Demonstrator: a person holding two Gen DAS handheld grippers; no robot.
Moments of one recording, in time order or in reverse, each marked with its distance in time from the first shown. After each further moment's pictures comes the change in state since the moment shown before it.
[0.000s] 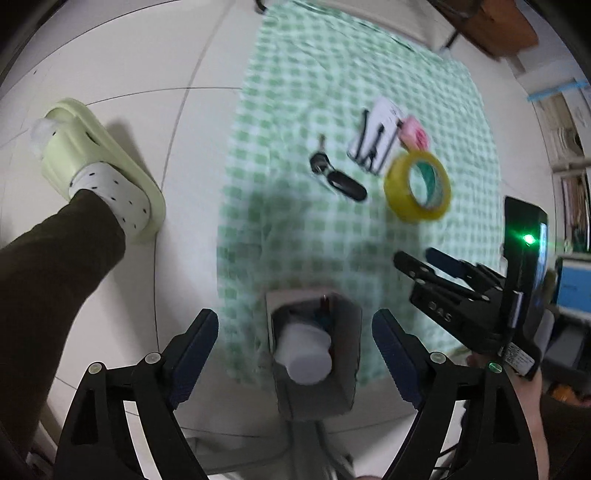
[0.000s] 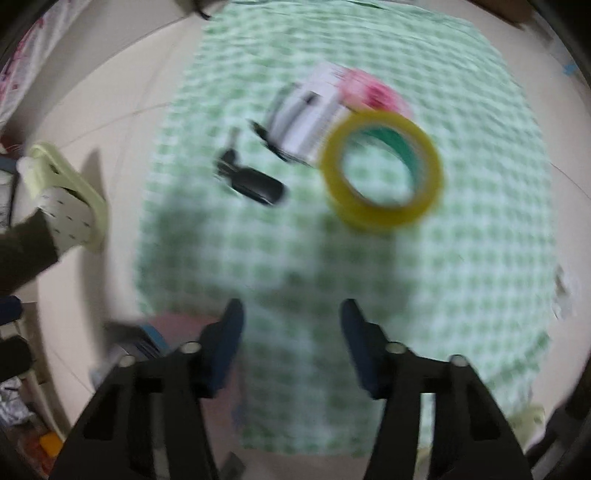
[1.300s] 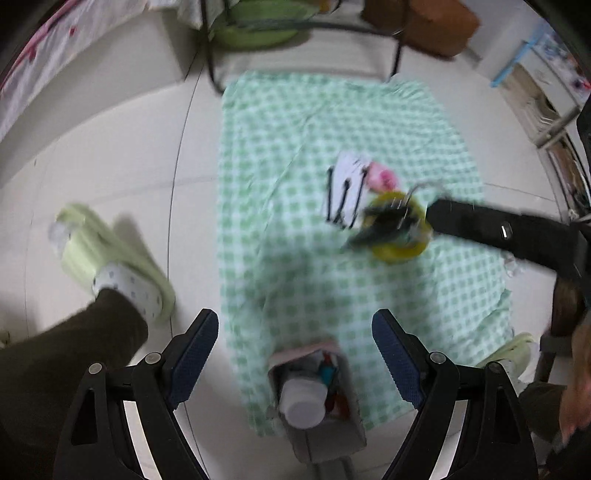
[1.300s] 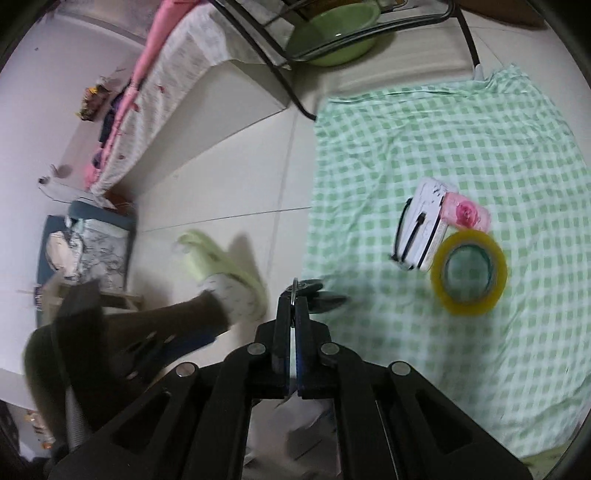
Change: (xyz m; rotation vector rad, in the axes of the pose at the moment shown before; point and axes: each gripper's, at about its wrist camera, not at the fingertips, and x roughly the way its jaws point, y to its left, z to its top) left arm -0.033 -0.057 0.022 0.240 -0.264 0.099; right arm -0.143 0.016 0.028 0.051 -0.220 0.467
